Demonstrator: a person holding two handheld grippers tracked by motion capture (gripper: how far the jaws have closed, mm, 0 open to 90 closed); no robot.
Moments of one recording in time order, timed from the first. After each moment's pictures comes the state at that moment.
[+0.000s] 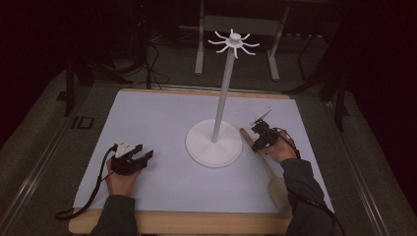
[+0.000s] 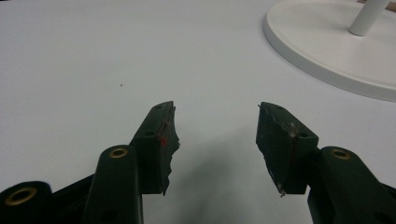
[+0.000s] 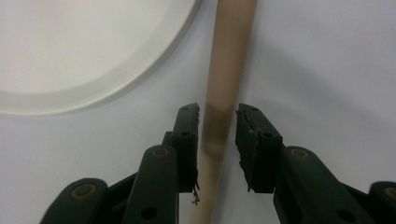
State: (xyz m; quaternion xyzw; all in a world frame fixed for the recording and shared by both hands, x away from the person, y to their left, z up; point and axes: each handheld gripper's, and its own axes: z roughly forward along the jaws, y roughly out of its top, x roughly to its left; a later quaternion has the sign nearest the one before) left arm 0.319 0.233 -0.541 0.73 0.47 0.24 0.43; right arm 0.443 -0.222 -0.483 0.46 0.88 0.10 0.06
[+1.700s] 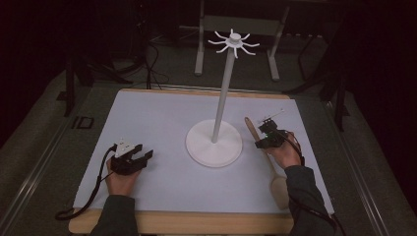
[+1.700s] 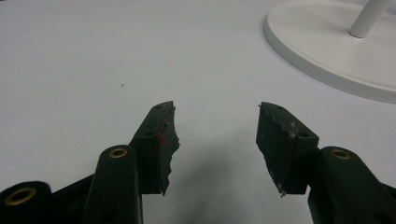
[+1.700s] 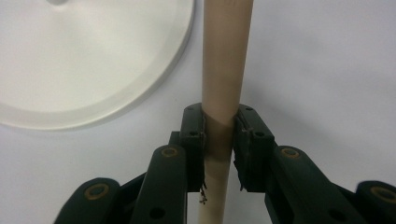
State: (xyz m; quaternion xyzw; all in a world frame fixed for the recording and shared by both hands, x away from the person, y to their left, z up) left arm 0.319 0.233 -0.541 0.73 0.47 0.24 0.44; right arm 0.419 -0.238 -0.463 0.48 0.85 0.19 0.11
